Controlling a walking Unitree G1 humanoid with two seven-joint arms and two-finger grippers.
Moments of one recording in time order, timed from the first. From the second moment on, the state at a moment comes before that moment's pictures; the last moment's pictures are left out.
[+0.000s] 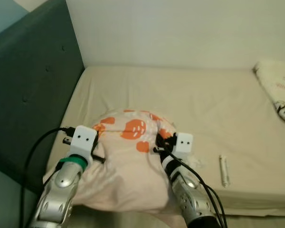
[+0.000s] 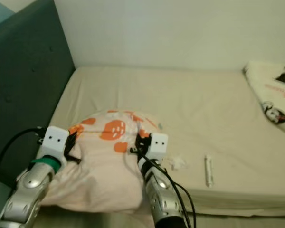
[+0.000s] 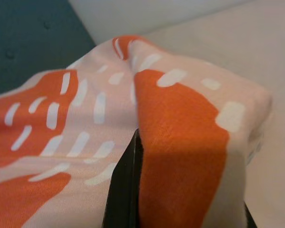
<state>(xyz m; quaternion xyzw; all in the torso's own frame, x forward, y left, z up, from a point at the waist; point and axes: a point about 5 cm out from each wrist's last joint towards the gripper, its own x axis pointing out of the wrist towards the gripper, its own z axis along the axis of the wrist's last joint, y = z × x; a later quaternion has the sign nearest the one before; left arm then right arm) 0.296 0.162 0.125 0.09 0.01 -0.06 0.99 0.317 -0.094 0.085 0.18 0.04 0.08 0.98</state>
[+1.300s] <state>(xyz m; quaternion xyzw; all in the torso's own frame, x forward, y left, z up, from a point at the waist) 0.297 0.184 0.121 0.08 0.00 0.01 1.00 0.322 -0.070 0.074 0.17 0.06 0.14 0.97</state>
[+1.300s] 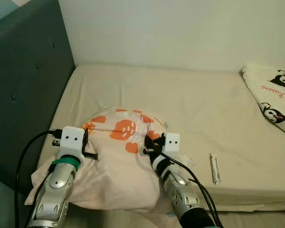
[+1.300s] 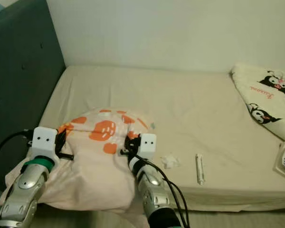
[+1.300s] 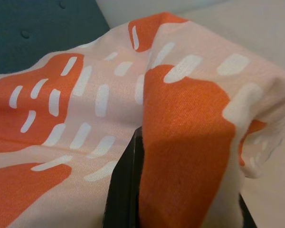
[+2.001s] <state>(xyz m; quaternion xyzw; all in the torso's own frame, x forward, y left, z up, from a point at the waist) 0.301 0.185 0.122 0.09 0.01 -0.01 1.00 0.324 -0.072 0.073 0.17 0.06 0.13 0.97</state>
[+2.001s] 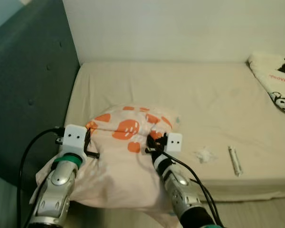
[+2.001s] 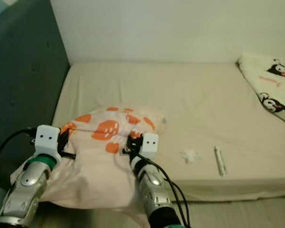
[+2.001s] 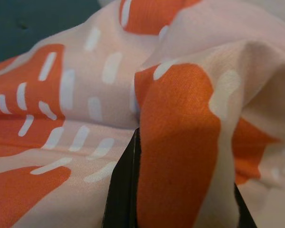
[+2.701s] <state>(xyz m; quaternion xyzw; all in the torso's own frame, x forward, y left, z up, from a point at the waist) 0.304 0.185 0.110 0.10 0.06 -0.01 0.99 0.324 -0.073 0.068 0.17 0.07 0.12 0.97</state>
